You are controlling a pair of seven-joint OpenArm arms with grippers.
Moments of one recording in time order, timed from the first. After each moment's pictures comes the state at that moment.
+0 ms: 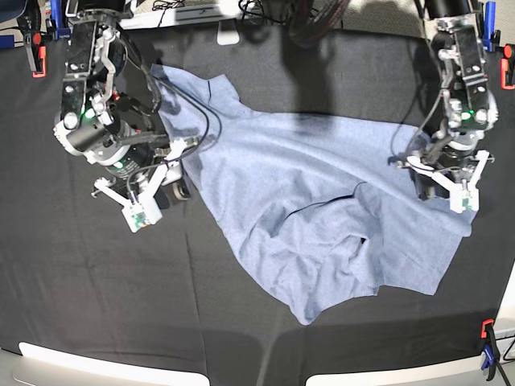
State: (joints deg) left arm 6.3 -6.2 -16.7 91.6 -8.0 -11.6 29.0; right arm -5.9 10.0 7.1 109.6 15.3 29.9 -52.3
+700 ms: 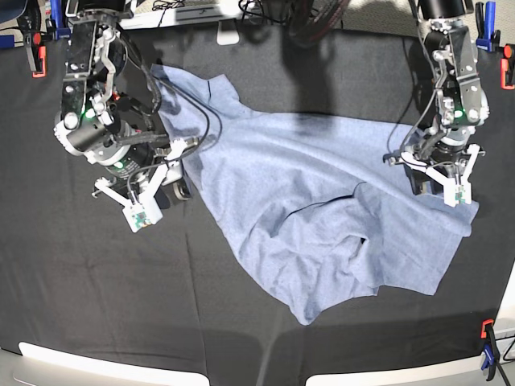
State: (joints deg) left arm 5.9 -4.8 -16.7 87.2 -8.4 -11.8 25.3; right arm -5.9 9.9 7.1 109.6 15.3 29.9 -52.3
